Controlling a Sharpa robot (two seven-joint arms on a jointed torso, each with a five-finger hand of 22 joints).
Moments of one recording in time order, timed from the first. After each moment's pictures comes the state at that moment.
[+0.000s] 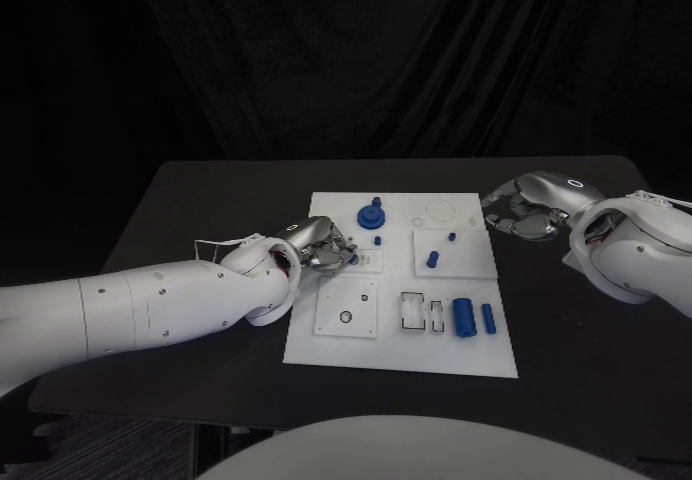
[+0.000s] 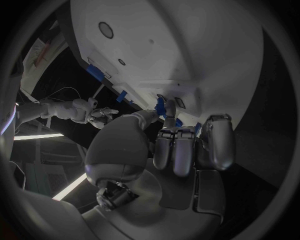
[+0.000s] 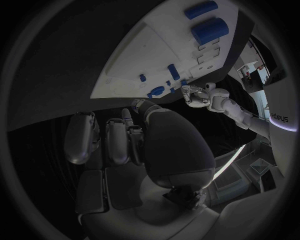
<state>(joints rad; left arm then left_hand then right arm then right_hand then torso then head) 1.13 -0.70 -0.21 1.47 -1.24 -0.50 -0.24 1.16 -0.04 0.46 0.17 0.47 1.06 0.05 0.14 1.10 1.47 -0.03 1.57 1.31 1.47 -0.07 1.57 1.31 0.07 1.44 0.04 1.32 1.31 1.34 -1.04 -0.25 1.60 -1.47 -0.39 -0.17 1.36 -0.05 0.32 0.17 0.46 0.81 0.11 0.07 0.15 1.47 0.00 1.48 1.31 1.46 -0.07 1.33 1.27 0.06 1.46 0.05 1.23 1.31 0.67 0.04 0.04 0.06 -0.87</state>
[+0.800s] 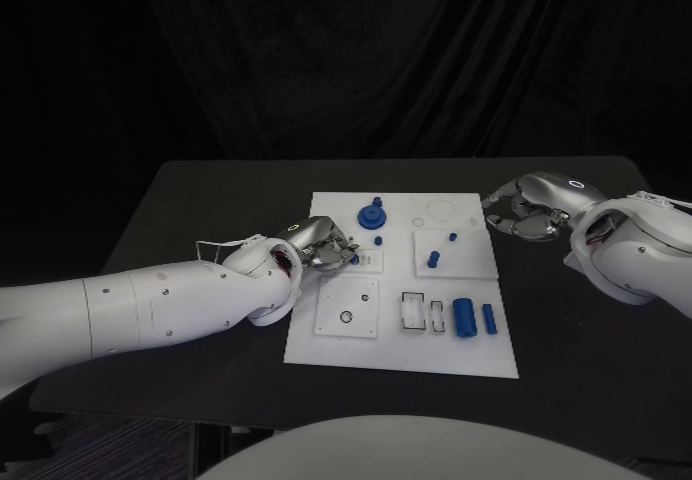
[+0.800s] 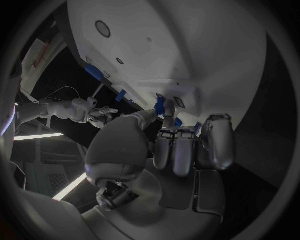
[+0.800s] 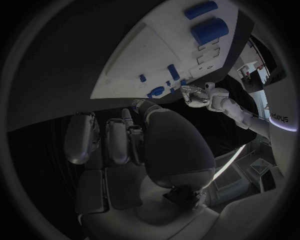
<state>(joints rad) 1.13 -0.69 -0.21 1.46 -1.24 -0.52 -0.23 1.12 -0.04 0.44 0.19 0.36 1.06 0.04 0.15 1.09 1.47 -0.03 1.57 1.31 1.47 -0.07 1.57 1.31 0.07 1.44 0.04 1.32 1.31 1.34 -1.04 -0.25 1.60 -1.47 -0.39 -0.17 1.36 -0.05 0.32 0.17 0.46 0.81 0.11 0.07 0.15 1.47 0.00 1.48 1.31 1.46 -0.07 1.33 1.27 0.06 1.46 0.05 1.23 1.31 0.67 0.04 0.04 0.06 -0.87</state>
